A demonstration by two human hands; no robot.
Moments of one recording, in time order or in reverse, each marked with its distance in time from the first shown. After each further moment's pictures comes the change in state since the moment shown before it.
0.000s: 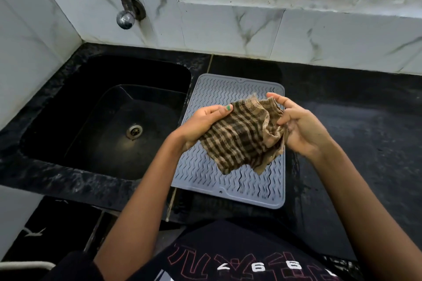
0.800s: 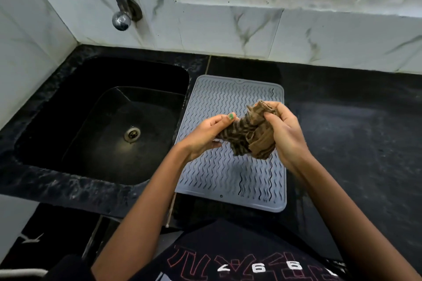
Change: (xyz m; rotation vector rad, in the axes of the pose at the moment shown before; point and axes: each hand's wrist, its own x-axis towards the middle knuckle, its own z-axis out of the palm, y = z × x) left_hand 0.004 -0.017 0.009 0.002 -0.066 -0.018; right_hand 0.006 0.034 0.021 -0.479 0.245 -0.355
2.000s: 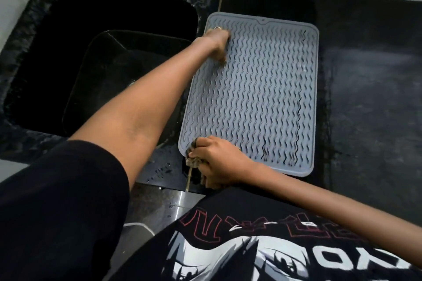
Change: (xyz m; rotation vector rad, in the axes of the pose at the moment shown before) left_hand 0.132 0.024 -0.082 1.286 0.102 -0.113; right_hand -0.063 0.083 0.125 -0.937 -0.864 -0.413
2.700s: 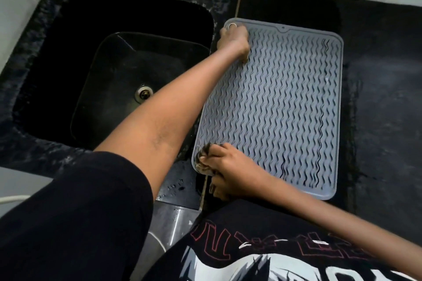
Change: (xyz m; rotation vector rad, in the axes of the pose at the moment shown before) left_hand 0.031 0.002 -0.002 -0.195 0.148 -0.154; right_hand 0.018 0.004 -0.012 -0.014 -0.087 0.029
